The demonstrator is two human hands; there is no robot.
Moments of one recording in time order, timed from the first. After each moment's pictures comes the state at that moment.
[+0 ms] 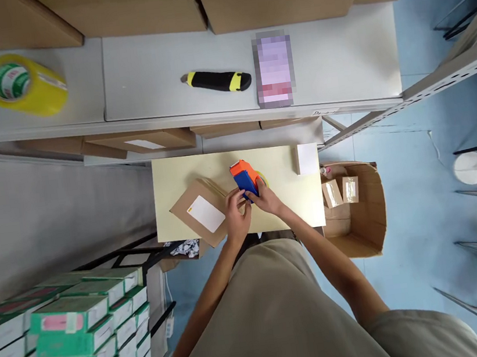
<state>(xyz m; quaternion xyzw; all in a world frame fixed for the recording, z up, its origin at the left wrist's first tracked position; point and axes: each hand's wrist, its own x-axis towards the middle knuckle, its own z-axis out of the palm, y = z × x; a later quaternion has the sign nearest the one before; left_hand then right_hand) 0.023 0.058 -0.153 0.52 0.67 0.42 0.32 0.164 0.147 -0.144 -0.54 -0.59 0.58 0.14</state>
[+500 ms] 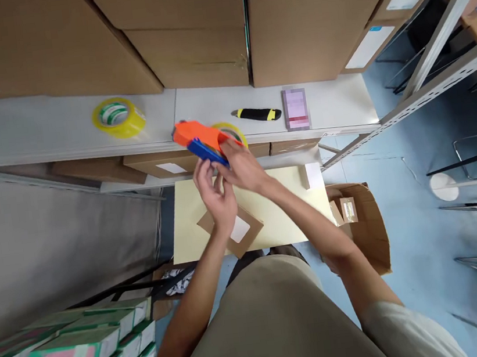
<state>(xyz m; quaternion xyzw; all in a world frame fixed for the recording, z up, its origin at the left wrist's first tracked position) -0.078 0.141 -0.022 0.53 0.63 0.54 0.17 0.028 0.240 0.030 -0.41 -0.86 0.21 0.20</state>
